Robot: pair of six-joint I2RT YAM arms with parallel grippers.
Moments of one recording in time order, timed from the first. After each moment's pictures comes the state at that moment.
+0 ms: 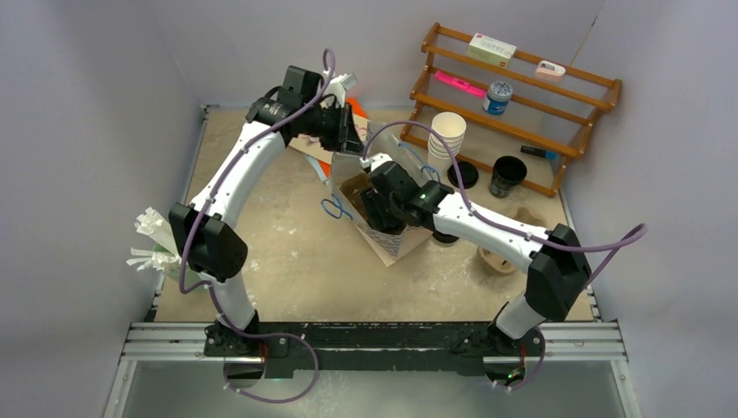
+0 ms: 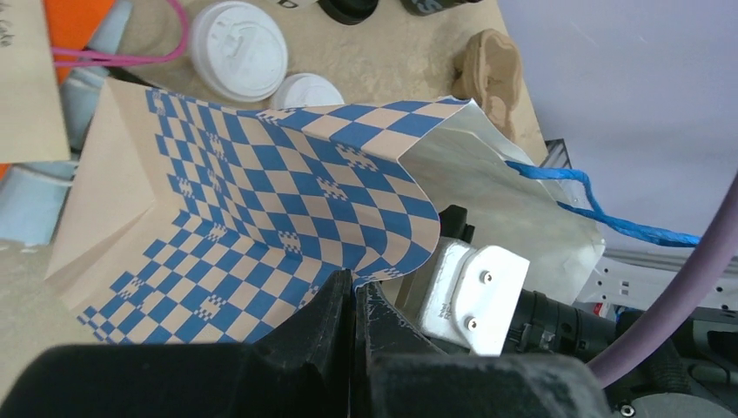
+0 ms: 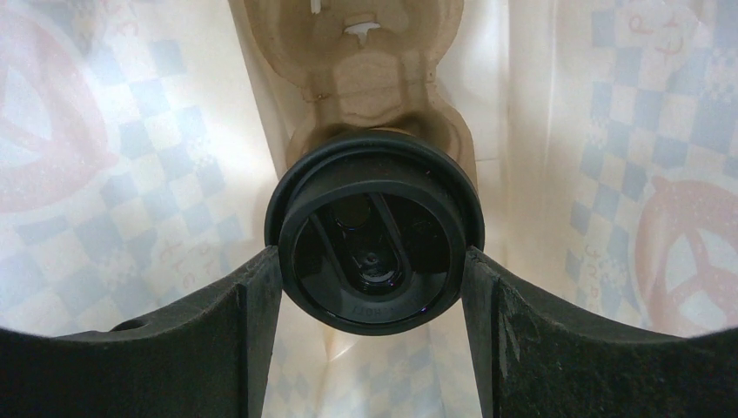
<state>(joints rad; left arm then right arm) -0.41 1.81 1.92 -0.85 0.64 -0.31 0.86 1.57 1.27 -0.62 0.26 0.25</state>
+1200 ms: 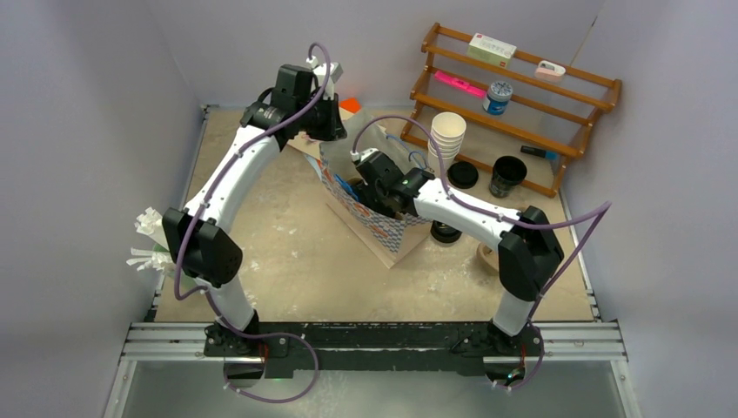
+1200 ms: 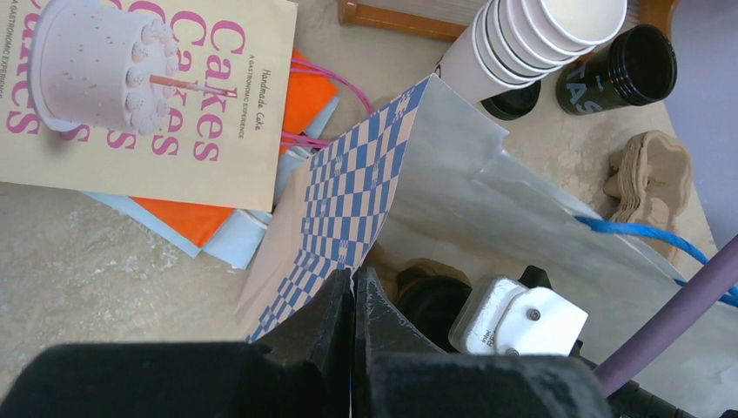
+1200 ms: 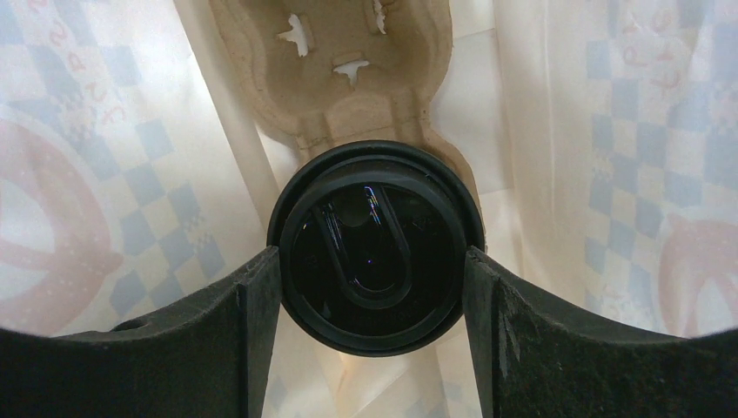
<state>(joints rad) -0.38 1.77 1.86 -0.72 0.27 -0.22 0.82 1.76 1.42 -0.66 0.18 0.25</state>
